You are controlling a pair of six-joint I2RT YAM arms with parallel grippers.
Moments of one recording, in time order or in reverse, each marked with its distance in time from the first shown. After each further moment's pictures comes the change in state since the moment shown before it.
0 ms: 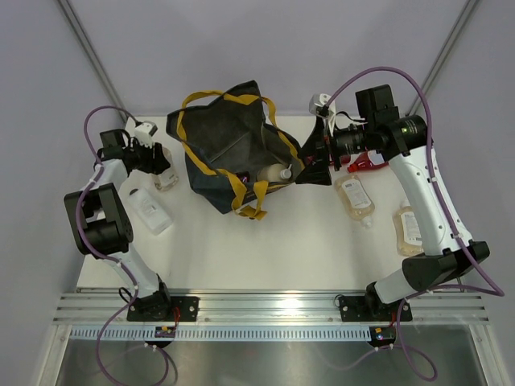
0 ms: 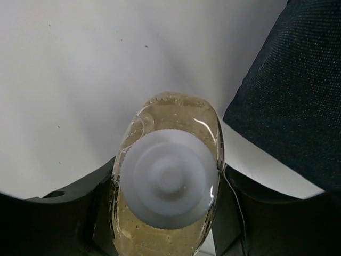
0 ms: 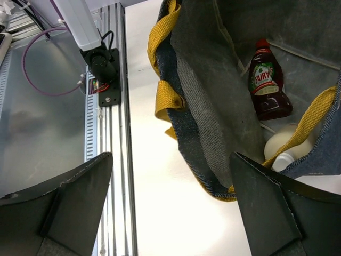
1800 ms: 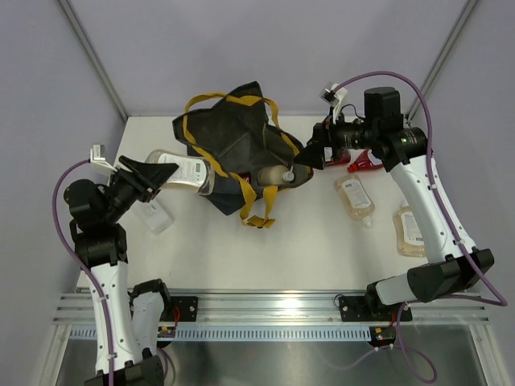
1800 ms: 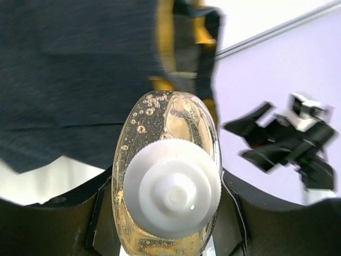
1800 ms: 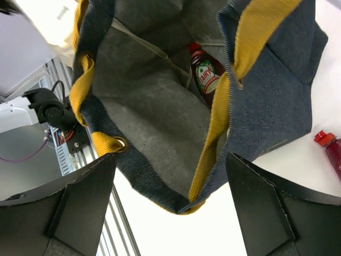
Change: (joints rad) left arm -0.014 -1.120 -0.385 0.001 0.153 -1.489; right arm -0.042 -0.099 -0.211 0.371 0.230 0.406
